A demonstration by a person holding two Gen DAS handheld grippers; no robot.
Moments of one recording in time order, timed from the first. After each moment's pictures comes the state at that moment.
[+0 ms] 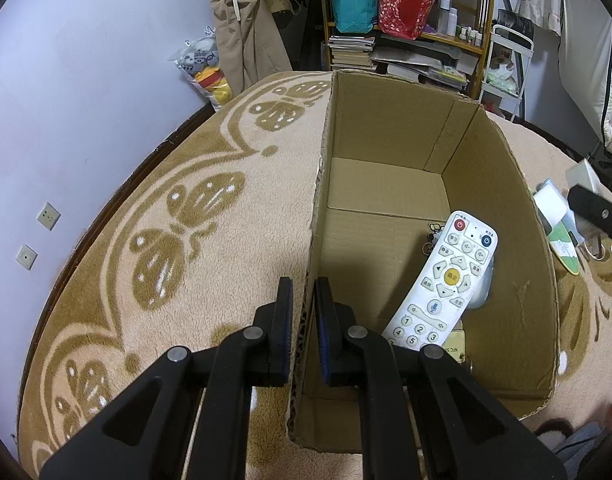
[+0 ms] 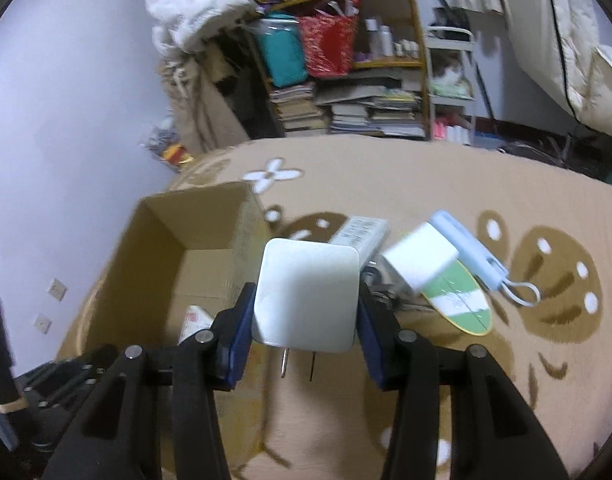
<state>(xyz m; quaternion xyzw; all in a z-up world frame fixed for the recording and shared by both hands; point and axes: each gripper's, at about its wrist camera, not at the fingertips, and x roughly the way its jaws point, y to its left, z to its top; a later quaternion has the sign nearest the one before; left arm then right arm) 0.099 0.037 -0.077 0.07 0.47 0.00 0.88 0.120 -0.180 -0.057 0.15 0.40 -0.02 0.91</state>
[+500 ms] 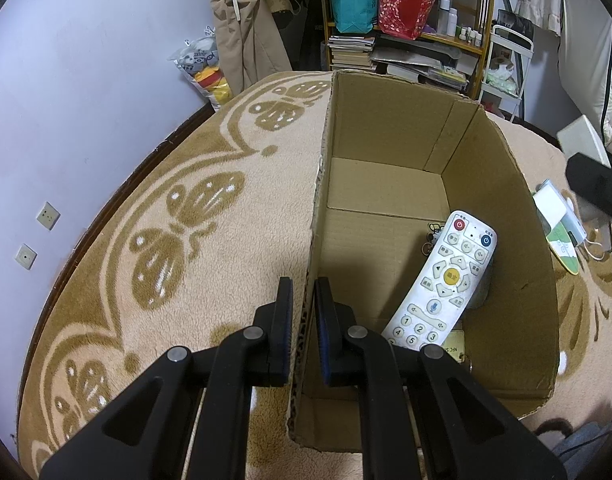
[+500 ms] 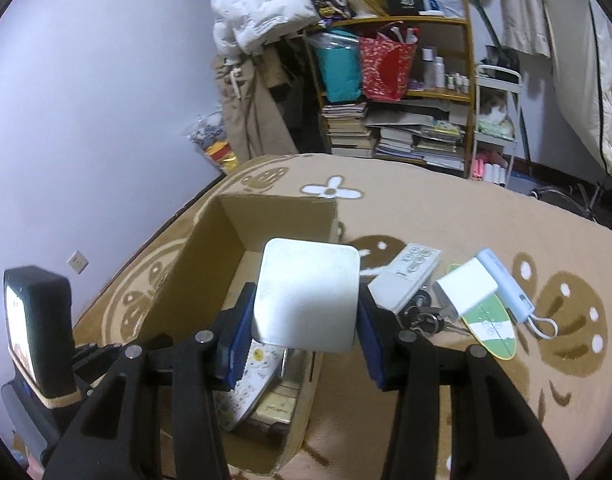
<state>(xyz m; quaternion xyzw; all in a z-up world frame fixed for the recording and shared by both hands) 0.099 0.036 -0.078 0.06 0.47 0.00 0.88 0.114 -0.131 -0.034 0.09 0.37 0.05 0.92</state>
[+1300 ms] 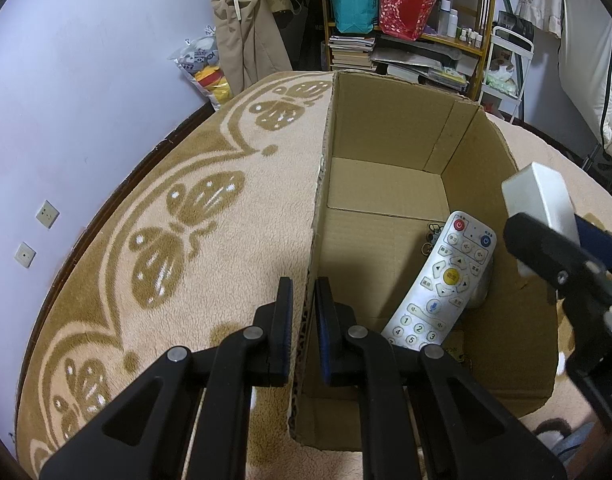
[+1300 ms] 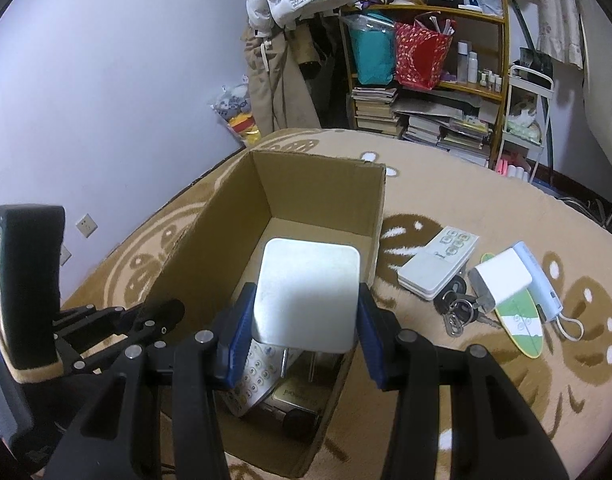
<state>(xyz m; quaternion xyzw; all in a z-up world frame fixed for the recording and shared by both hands) 0.099 0.034 -0.078 0.06 0.47 0.00 0.88 0.114 -0.100 -0.057 0.06 0.40 0.08 0.91</state>
